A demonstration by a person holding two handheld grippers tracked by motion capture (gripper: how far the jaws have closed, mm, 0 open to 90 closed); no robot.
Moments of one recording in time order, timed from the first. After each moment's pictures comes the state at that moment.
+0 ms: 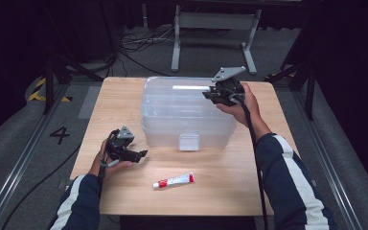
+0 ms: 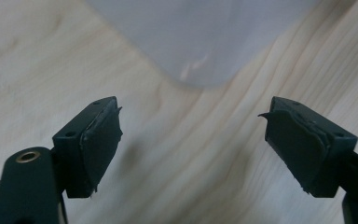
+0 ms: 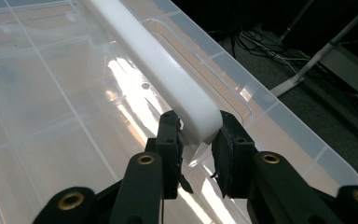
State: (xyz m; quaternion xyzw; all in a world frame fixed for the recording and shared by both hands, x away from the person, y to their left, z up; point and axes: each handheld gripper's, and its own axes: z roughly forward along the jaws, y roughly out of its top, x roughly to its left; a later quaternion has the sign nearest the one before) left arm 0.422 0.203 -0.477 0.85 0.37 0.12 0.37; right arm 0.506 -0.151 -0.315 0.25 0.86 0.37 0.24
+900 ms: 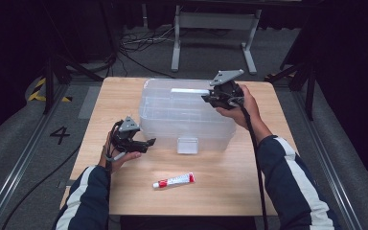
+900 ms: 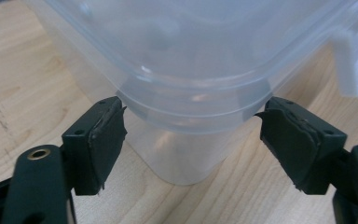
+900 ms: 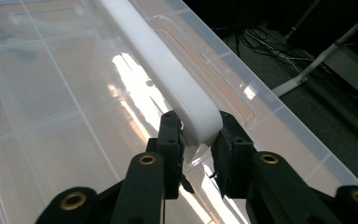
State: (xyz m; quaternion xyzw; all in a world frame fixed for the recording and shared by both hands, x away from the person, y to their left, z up) left arm 0.420 0.192 -0.445 0.82 0.35 0.16 0.43; right arm 0.493 -0.146 -0.313 0.24 0.87 0.36 0.23
